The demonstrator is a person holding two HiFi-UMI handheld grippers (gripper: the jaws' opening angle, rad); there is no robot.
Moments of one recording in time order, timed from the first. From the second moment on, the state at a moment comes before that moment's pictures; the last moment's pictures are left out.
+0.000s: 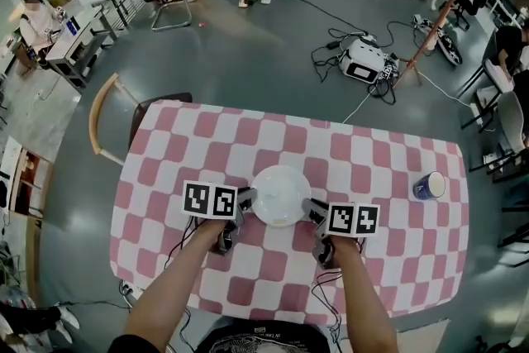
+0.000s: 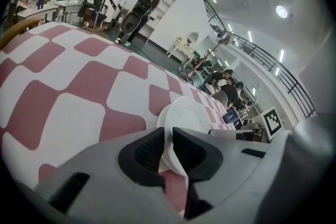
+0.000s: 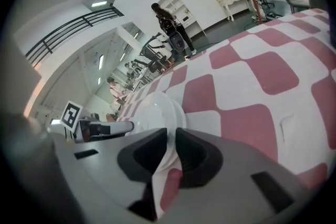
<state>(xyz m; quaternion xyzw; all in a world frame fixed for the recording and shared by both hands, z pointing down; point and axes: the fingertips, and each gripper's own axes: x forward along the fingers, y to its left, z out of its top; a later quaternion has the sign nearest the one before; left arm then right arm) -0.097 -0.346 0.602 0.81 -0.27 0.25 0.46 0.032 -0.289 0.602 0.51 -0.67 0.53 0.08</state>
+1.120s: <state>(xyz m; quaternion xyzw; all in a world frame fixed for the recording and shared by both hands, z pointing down) -0.102 -0.341 0.554 0.85 -0.27 0.24 0.37 0.040 -0.288 0.549 0.57 -0.69 0.43 0.09</state>
